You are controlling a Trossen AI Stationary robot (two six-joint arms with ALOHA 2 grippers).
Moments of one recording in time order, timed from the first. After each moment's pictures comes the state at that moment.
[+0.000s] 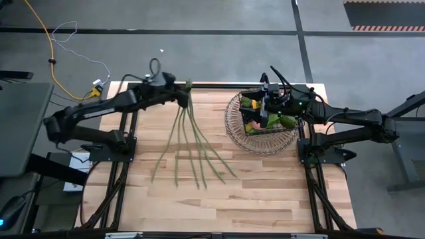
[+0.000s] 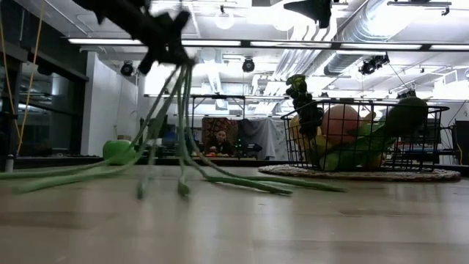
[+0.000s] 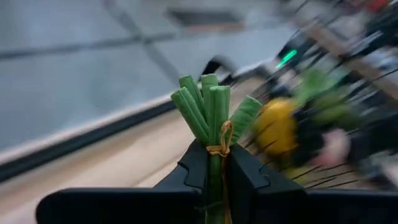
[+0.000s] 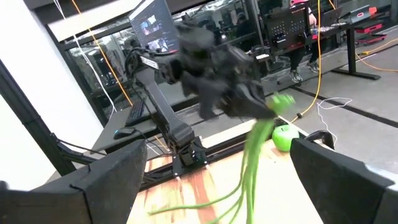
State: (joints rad) left arm 0.60 1.16 0.88 -0.14 -0.13 -0.47; right arm -0.22 1.00 0.87 0.14 -0.07 0.31
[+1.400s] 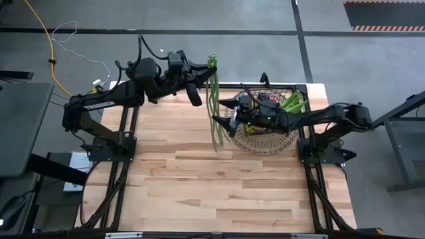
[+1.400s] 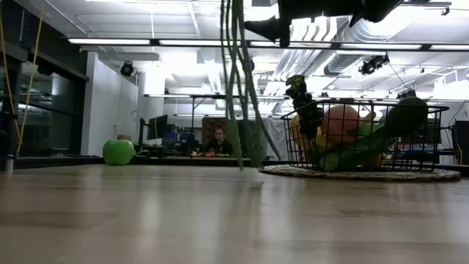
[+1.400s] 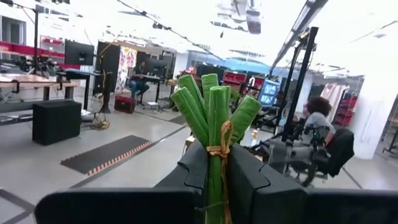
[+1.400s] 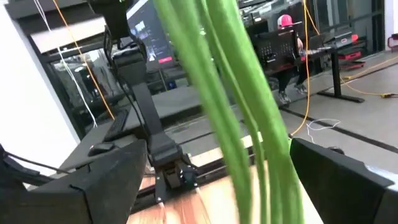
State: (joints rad) left arm 0.26 1.40 1.58 0.00 -0.20 -0.14; right arm -0.08 1.42 0.87 0.64 0.14 0.26
